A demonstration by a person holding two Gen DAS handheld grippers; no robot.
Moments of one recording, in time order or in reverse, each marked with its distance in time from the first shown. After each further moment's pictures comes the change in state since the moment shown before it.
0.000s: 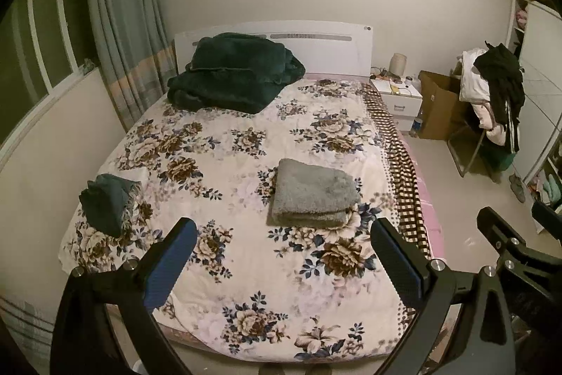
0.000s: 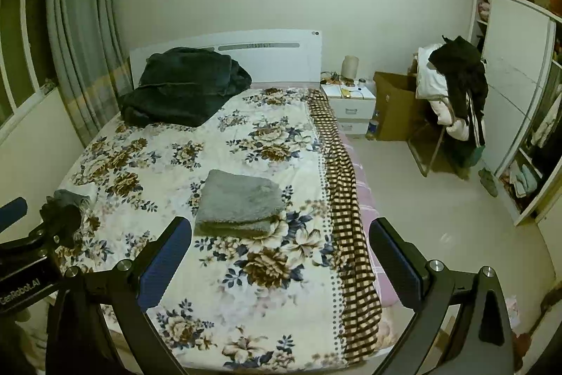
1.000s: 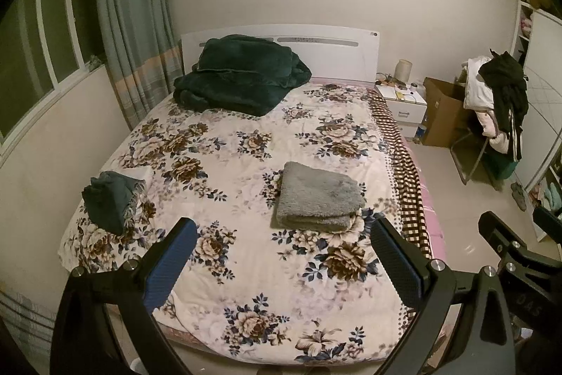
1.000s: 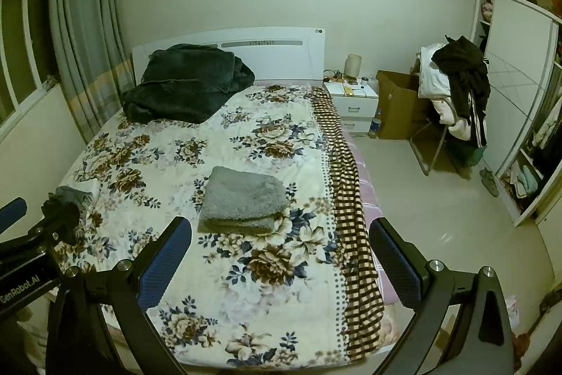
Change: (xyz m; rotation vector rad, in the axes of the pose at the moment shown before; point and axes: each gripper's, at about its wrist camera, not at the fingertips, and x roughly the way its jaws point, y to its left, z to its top) left arm -0.007 0.002 0.004 -0.021 -0.014 0.011; right arm 0.007 0.007 0.006 -0.019 0.009 0.018
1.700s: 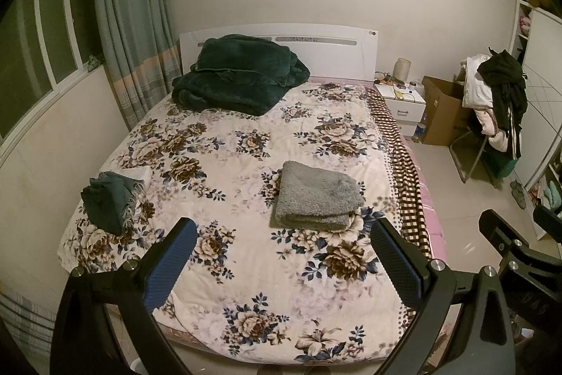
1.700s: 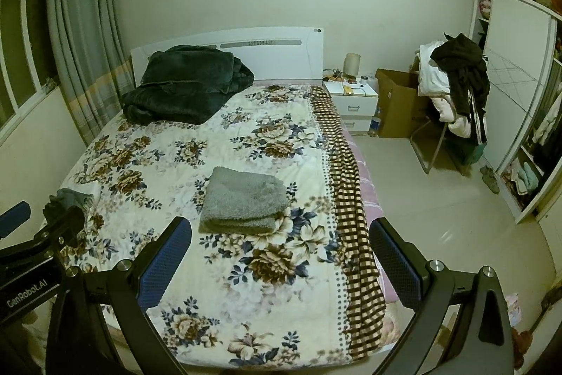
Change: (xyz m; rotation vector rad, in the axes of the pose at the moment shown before) left arm -0.002 -0.001 -0.001 -0.008 -0.001 0.000; right arm 0.001 -0.004 -0.004 0.007 0.000 0.003
